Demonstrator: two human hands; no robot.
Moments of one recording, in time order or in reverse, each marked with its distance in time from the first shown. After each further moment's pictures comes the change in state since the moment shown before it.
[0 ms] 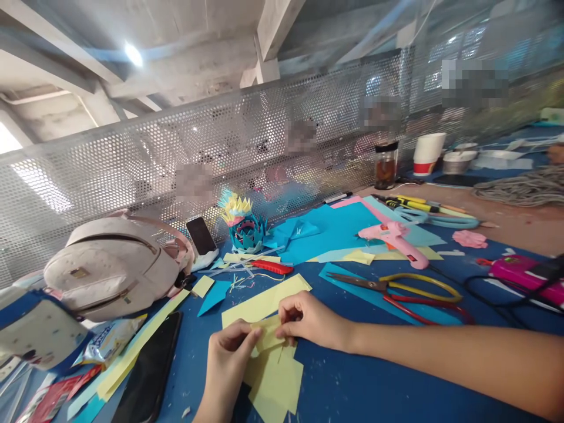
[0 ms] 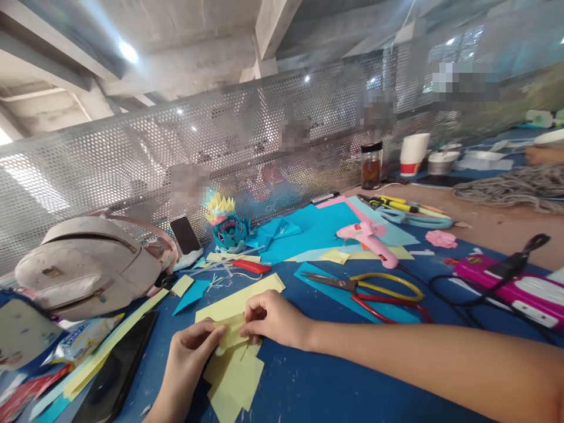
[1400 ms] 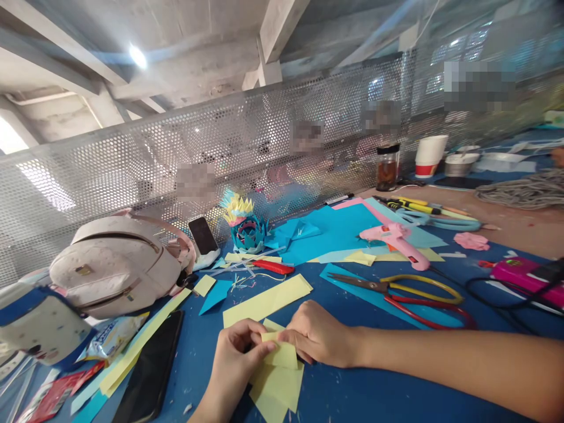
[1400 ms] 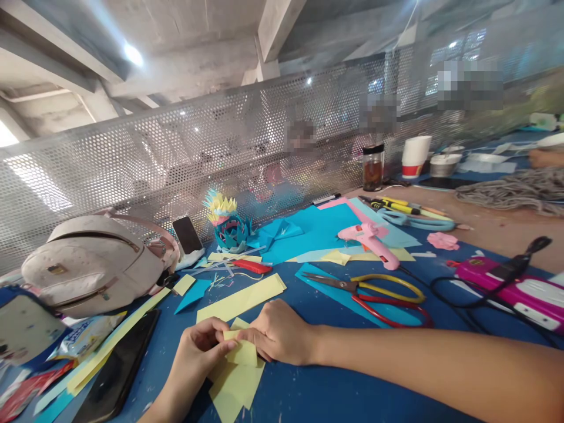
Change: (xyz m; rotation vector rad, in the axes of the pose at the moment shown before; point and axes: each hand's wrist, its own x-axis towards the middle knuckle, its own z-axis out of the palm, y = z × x) left_hand -0.002 -0.001 0.003 -0.131 -0.145 -0.127; right_hand -0.016 -0.006 -0.001 -0.710 -0.132 -0.389
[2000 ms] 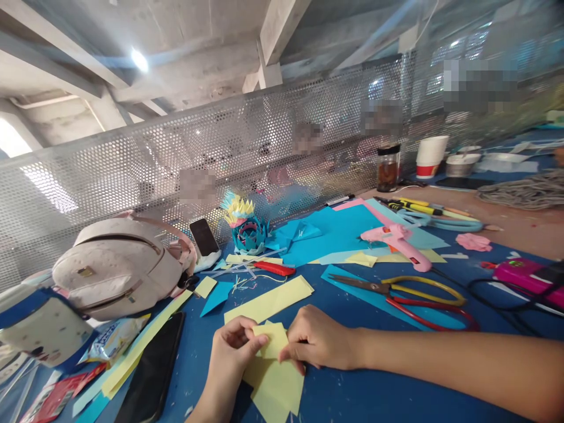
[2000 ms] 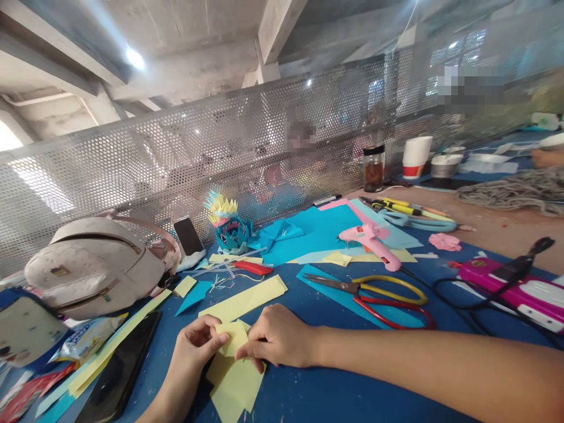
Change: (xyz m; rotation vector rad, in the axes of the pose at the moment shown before) left_hand 0.007 -0.003 -0.011 -0.065 0.049 -0.001; right_hand 0.001 0.003 0.002 0.018 -0.048 -0.006
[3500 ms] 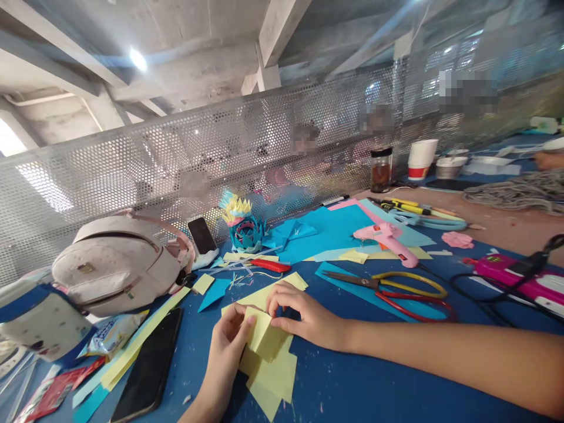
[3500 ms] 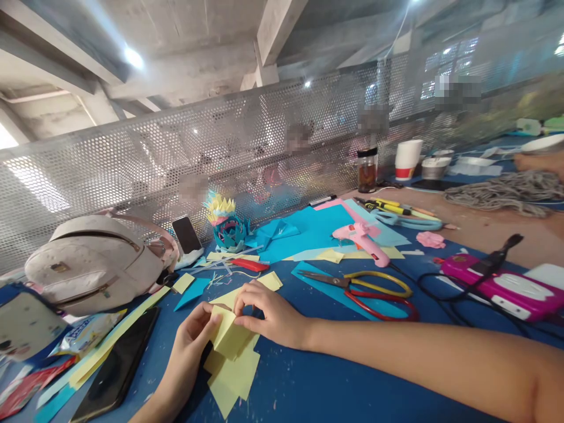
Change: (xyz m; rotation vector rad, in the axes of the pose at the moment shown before) left_hand -0.010 0.010 0.013 -0.056 -0.011 0.099; right_hand 0.004 -0.004 -0.004 0.048 0.251 -0.040
